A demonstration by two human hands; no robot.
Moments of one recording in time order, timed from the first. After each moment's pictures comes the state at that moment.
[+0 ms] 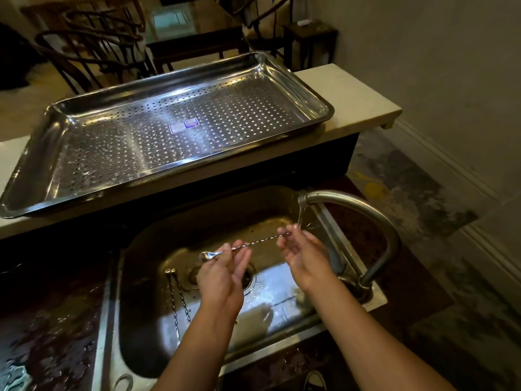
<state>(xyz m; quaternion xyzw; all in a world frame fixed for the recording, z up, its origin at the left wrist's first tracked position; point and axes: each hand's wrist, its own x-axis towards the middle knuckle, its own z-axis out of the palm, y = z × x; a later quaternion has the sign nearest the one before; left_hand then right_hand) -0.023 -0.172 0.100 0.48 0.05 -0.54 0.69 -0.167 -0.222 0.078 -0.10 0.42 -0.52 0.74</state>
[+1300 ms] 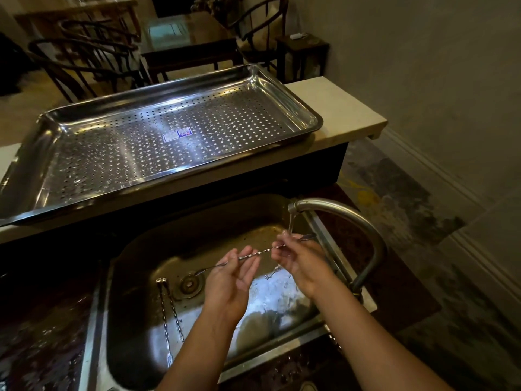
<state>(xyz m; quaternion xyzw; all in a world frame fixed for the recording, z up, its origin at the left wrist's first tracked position) -0.038 -0.176 0.093 0.43 0.04 -0.63 0.65 -0.182 -0.224 0.094 -0.19 0.46 -0.46 0.74</state>
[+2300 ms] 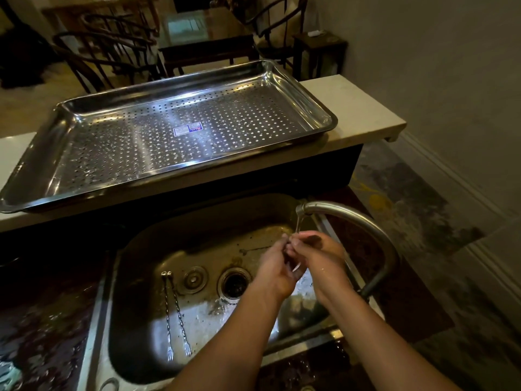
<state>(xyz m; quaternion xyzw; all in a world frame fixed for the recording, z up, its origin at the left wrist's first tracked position) -0.105 -0.227 0.076 0.46 0.05 -0.72 0.52 -0.192 -0.221 0.105 -0.32 0.57 -0.47 0.59</state>
